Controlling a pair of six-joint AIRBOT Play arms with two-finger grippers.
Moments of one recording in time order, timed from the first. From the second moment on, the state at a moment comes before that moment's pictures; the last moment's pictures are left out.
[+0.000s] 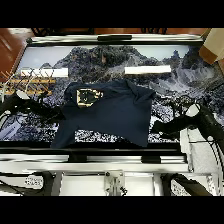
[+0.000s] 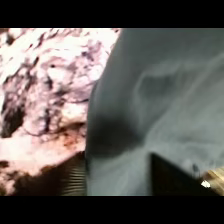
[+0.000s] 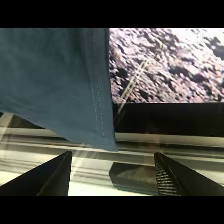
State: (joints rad) left arm 0.19 -1.57 1.06 1.06 -1.23 -1.35; right arm -0.06 -1.14 0.73 -1.16 1.29 1.59
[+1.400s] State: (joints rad) left arm 0.13 -0.96 1.86 1.11 -1.05 -1.33; right arm 0.18 -0.76 1.49 -1.29 0.82 1.53
